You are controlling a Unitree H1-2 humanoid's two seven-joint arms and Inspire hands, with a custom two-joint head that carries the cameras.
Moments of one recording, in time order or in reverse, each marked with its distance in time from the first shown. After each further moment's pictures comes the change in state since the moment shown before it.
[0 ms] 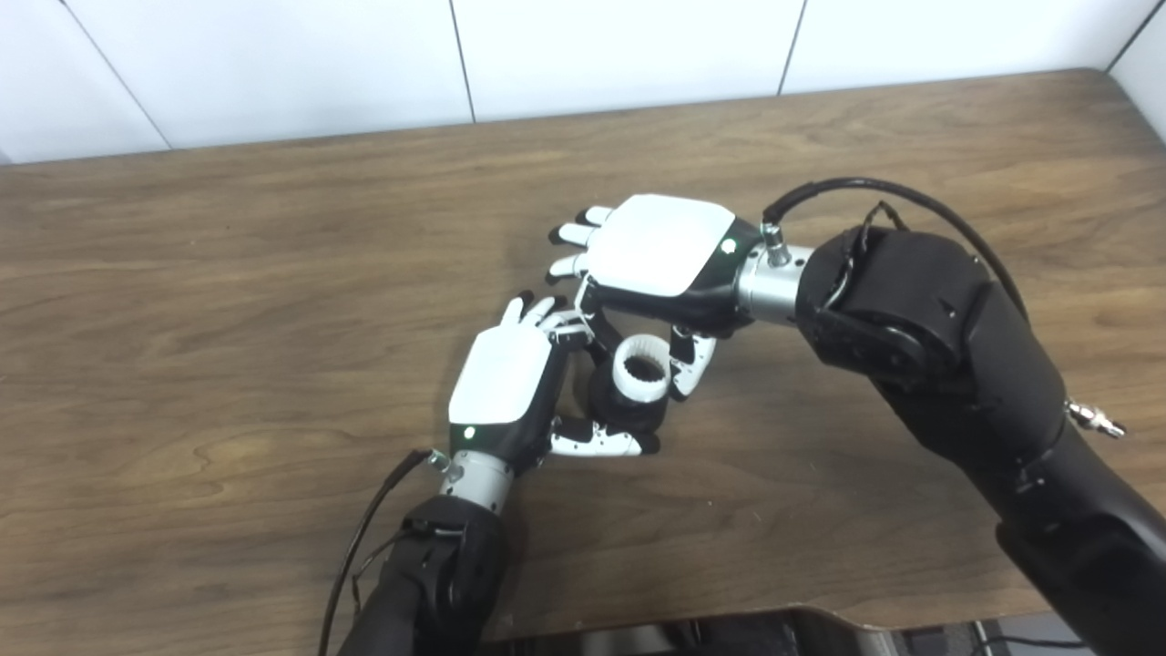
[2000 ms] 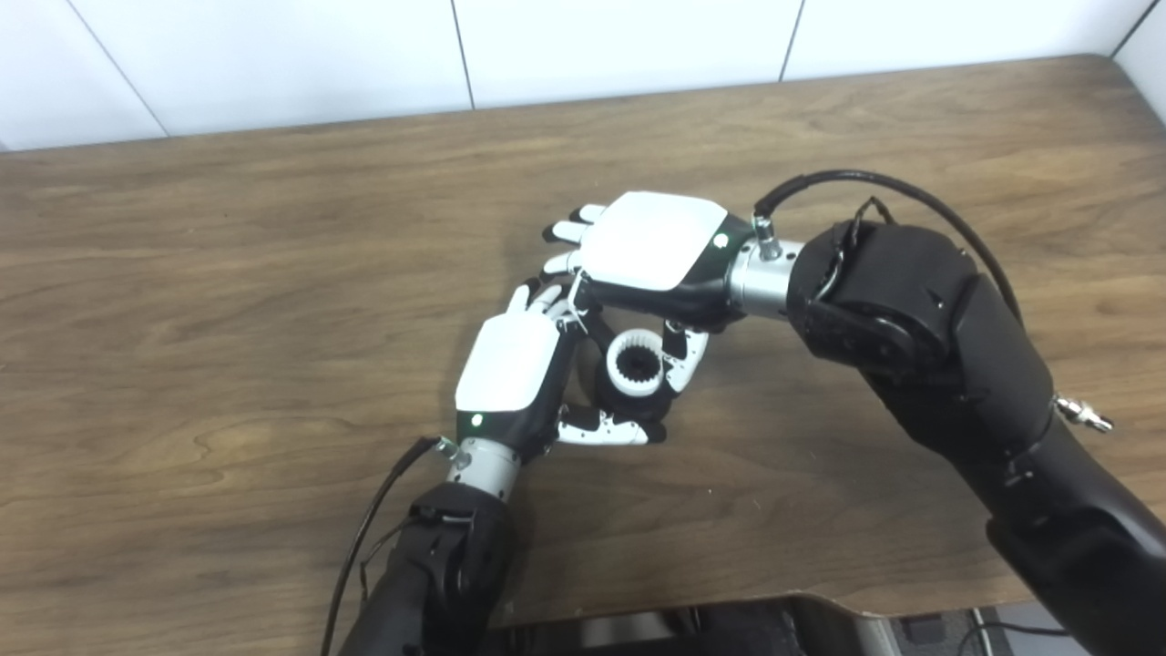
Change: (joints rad) left arm -0.003 -0.015 -0.005 0.000 0.022 0.002 -0.015; right arm 0.015 0.017 0.002 0.021 0.010 -0.002 -0.003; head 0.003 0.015
